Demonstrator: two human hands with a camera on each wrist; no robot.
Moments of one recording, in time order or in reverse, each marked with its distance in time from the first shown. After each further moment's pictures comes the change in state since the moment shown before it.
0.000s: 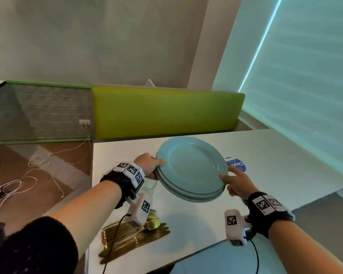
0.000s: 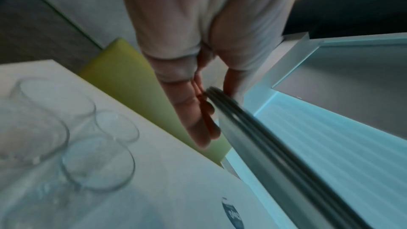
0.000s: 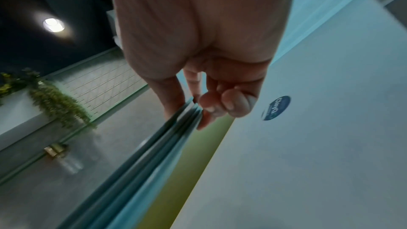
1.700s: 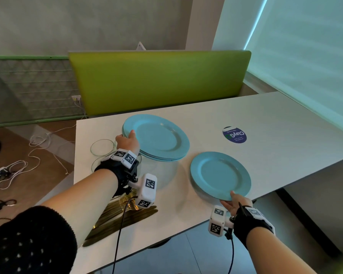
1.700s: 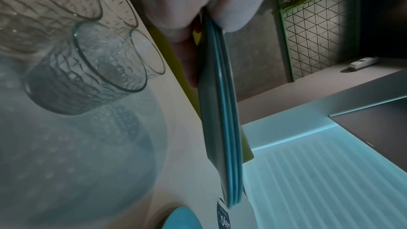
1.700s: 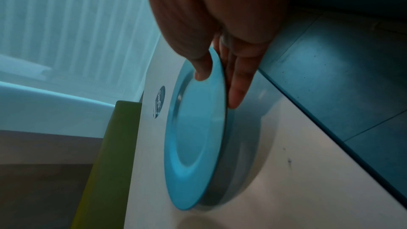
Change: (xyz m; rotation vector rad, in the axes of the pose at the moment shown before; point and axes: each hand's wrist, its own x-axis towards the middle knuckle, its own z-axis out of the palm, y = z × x) left_hand 0.049 -0.014 0.054 -0.163 0.622 -0.171; right_hand 0.022 0.154 0.005 0.670 0.392 0.634
